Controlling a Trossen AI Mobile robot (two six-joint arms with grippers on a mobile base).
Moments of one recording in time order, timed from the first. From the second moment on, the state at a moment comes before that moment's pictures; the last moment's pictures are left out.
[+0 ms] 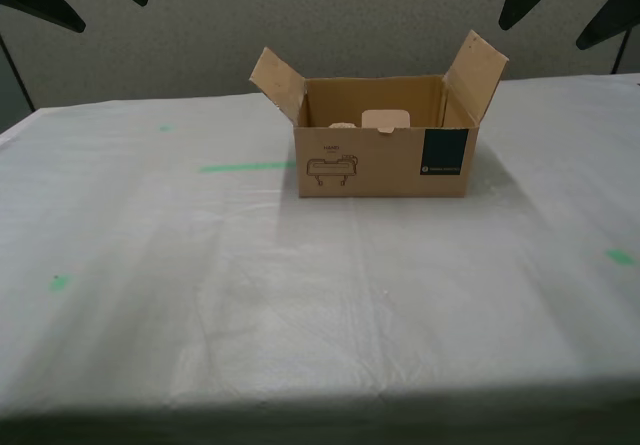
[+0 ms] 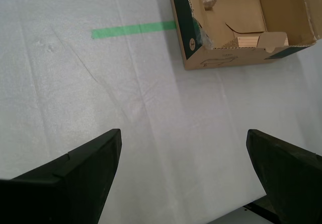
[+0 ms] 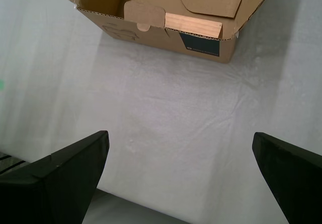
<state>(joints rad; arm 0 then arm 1) 0.43 1.11 0.96 -0.89 -0.17 0.29 -0.39 1.11 1.02 -0.87 0.17 -0.28</state>
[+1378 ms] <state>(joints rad) 0.43 1.11 0.96 -0.89 -0.17 0.29 -0.39 1.11 1.02 -0.87 0.17 -0.28</state>
